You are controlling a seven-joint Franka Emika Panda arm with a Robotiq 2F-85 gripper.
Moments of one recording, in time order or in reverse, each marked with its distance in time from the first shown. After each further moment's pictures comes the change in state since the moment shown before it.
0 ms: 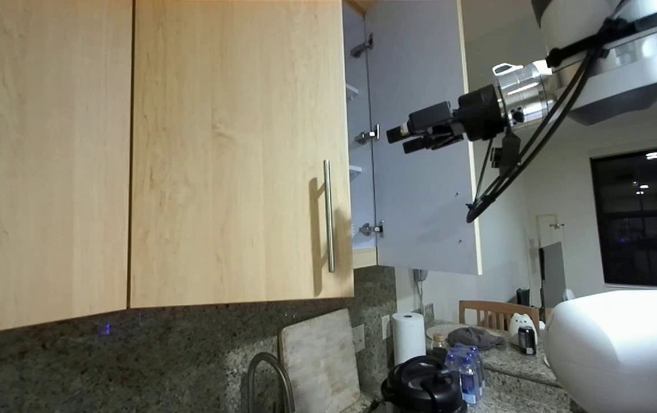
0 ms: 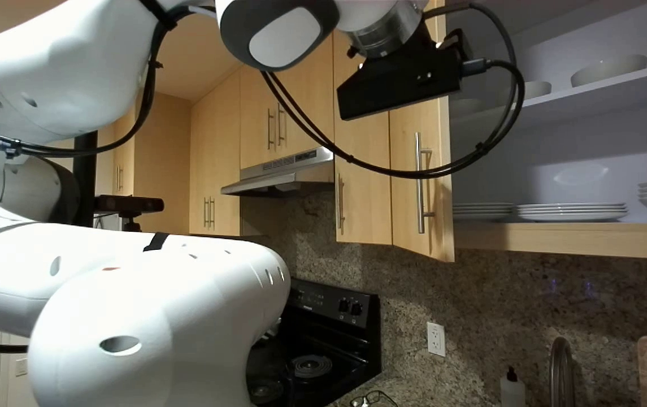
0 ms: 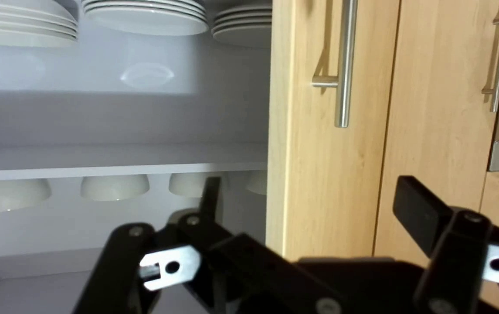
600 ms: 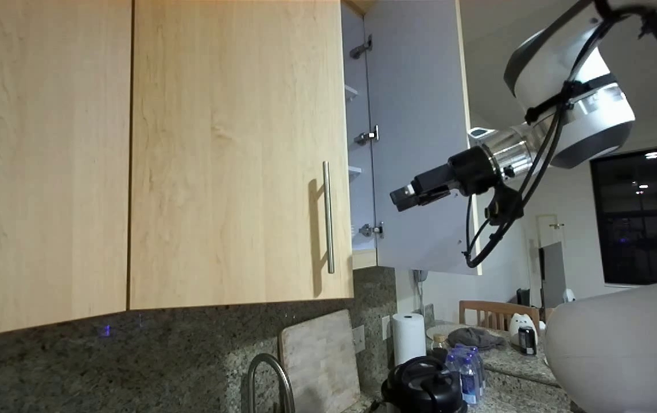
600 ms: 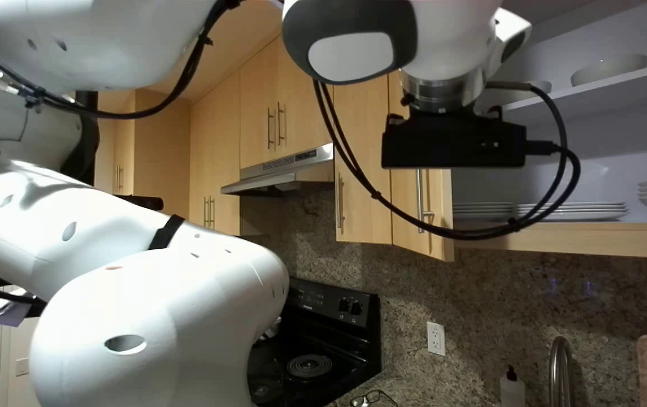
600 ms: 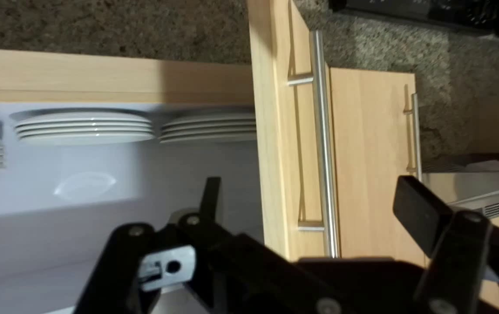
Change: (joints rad) arm 0.021 0.274 -0.065 -0.016 -0.136 -0.198 -0.220
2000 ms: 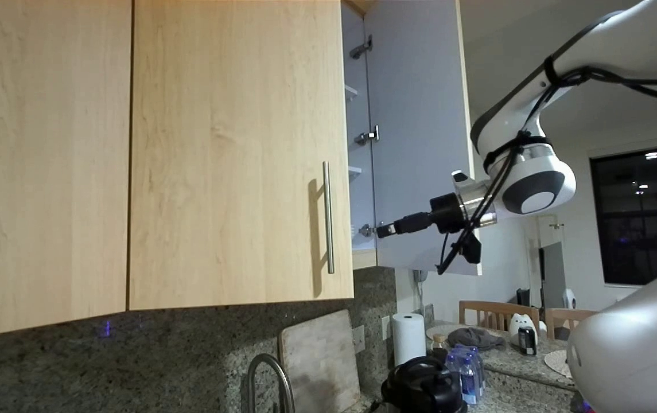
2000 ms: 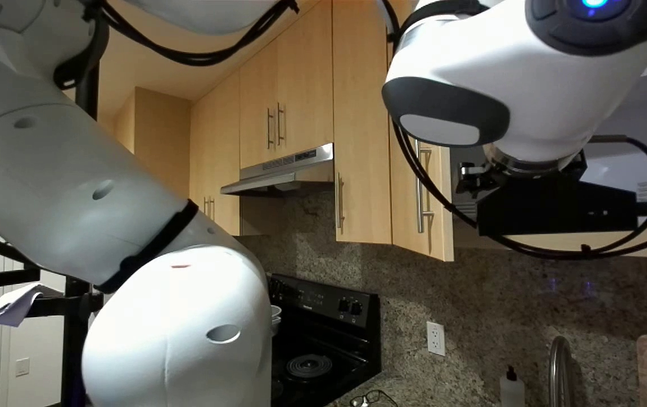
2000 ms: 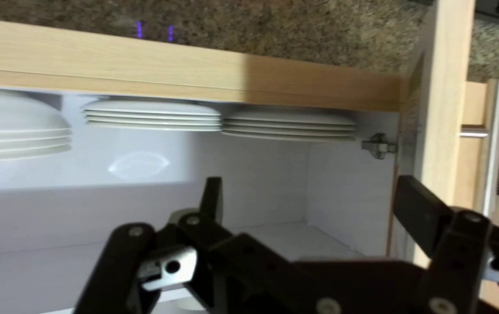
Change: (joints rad) arm 0.382 0.357 -0.172 0.048 0.185 0.435 -0.425
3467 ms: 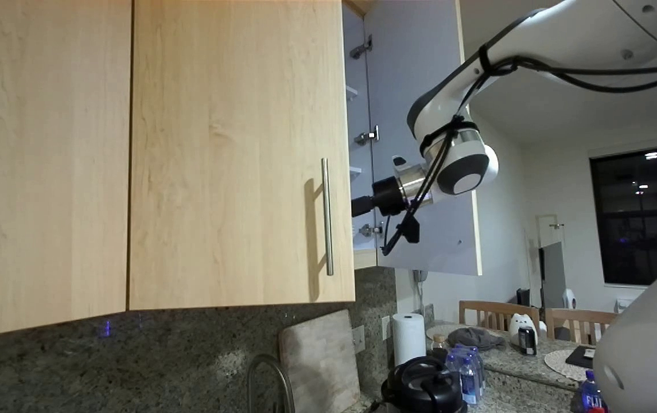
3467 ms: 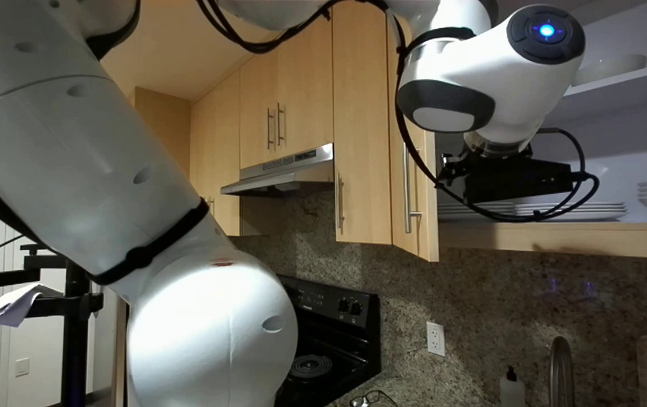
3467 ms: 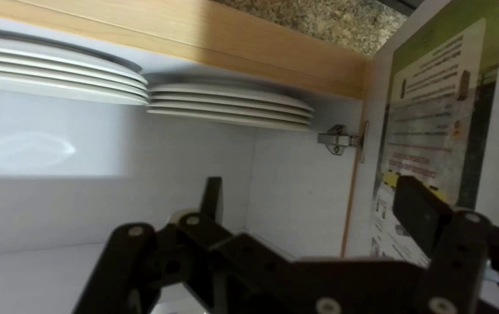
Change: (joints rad) arm 0.234 0.174 0.082 0.205 0.035 0.082 0.005
